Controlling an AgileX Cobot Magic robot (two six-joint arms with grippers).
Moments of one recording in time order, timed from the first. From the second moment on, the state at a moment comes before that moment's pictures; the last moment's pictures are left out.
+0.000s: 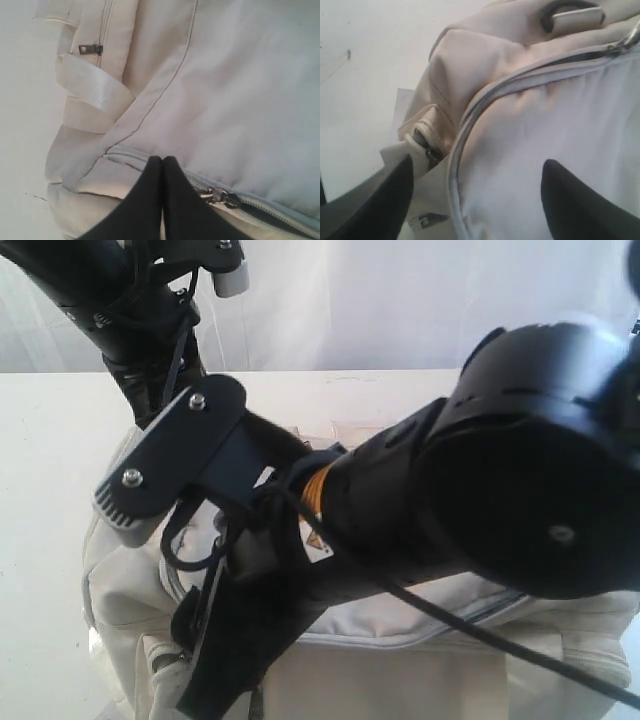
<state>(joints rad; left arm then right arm) -0.38 1.60 -1.56 -0.22 1.15 0.90 0.94 1.40 -1.05 -0.04 0.58 -0.09</state>
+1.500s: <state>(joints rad) -0.32 1.71 -1.66 -0.33 1.32 1.01 0.94 1.47 -1.05 0.00 0.65 -0.11</state>
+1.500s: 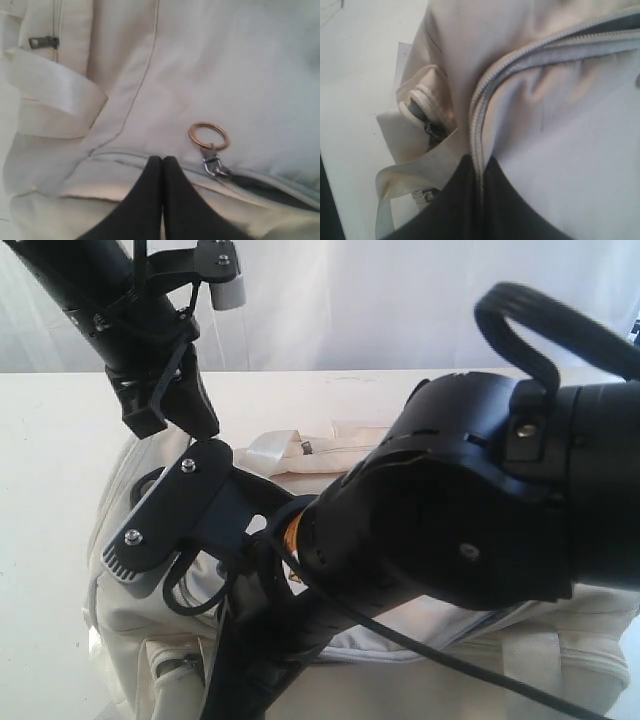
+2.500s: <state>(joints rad) -0.47 1.74 -1.70 -0.30 1.32 0.99 0.94 1.09 -1.04 -0.01 0.88 -0.05</state>
